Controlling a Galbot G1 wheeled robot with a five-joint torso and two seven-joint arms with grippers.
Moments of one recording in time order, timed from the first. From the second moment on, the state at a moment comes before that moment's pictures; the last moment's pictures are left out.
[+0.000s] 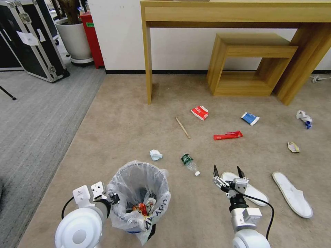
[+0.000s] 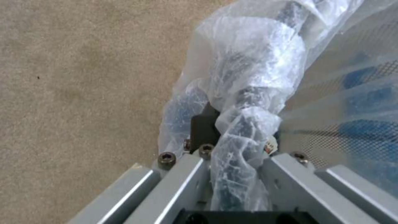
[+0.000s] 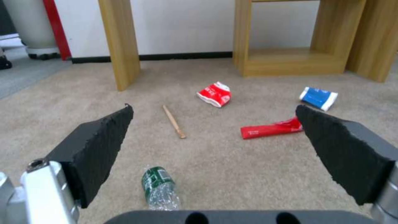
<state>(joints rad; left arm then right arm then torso) 1.47 -1.12 -0.38 -2.34 -1.33 0.63 -1.11 -1.54 1.26 0.40 1.87 0.24 0.24 0.22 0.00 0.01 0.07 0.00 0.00</state>
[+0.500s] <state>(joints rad) 1.47 -1.12 -0.39 -2.33 -1.34 0.63 -1.11 -1.49 1.25 0.36 1.82 0.24 0.24 0.23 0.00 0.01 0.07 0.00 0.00</state>
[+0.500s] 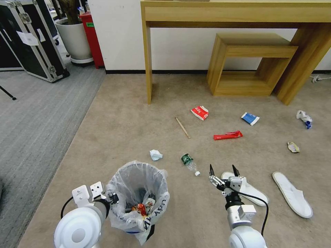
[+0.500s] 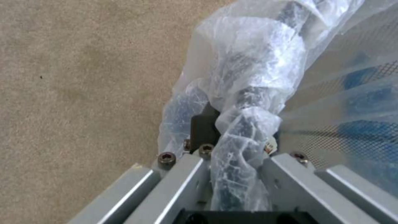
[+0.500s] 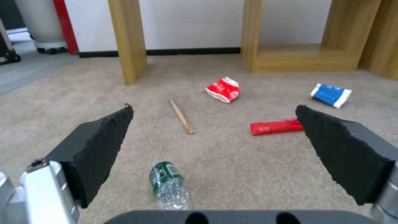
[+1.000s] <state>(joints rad) 1.48 -1.11 -0.39 -2.32 -1.33 0.63 -1.10 -1.47 1.25 0.33 1.80 0.24 0.24 0.23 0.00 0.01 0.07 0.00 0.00</state>
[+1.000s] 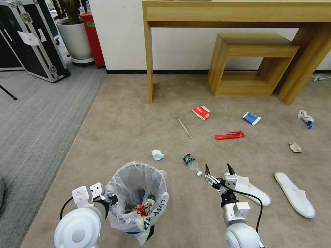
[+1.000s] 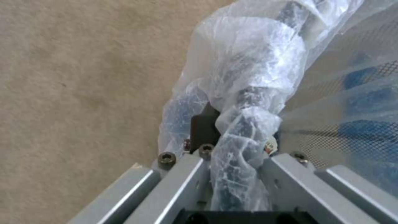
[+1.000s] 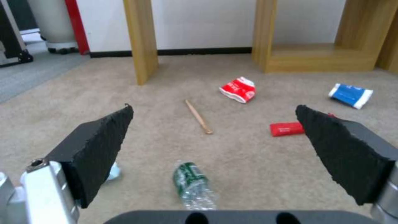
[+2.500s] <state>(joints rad) 1.52 -1.12 -0.40 -2.36 -1.30 0.63 -1.10 -1.50 1.23 0.33 1.84 0.24 0.31 0.21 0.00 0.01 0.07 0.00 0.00</state>
